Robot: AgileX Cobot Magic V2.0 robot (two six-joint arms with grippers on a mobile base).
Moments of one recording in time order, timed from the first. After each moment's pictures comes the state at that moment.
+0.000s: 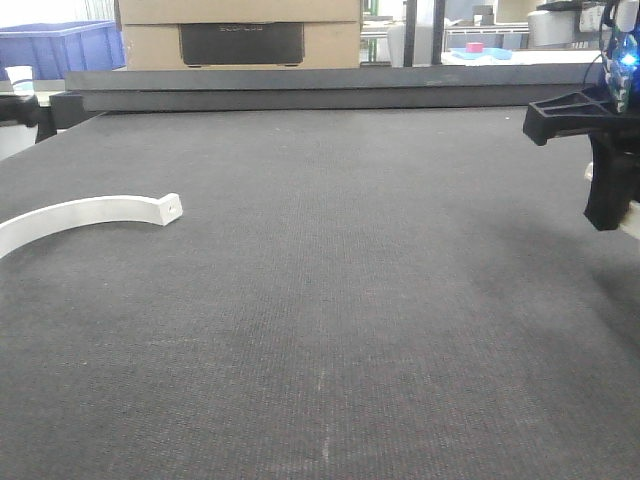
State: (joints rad) left arm -0.01 1.79 -1.33 -0.02 1.01 -0.06; right arm 0.32 1.57 -1.10 -0.04 0.92 0.15
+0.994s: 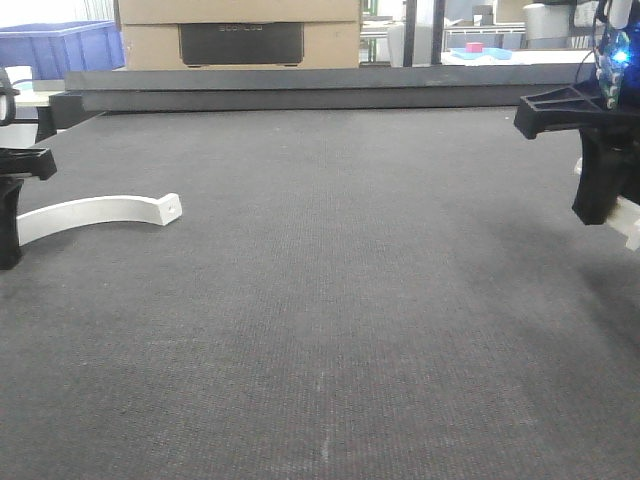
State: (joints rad) left arm -0.01 1.89 -1.34 -0.01 1.01 -0.05; right arm 0.32 1.57 -1.10 -0.02 0.89 0.15
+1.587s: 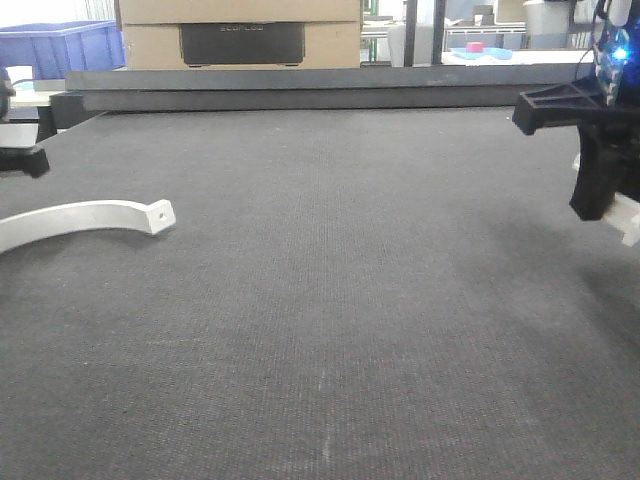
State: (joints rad) left arm -0.01 1.85 -1.34 -0.01 1.06 -0.05; right arm 0.32 1.55 -1.10 -0.01 0.88 0.15
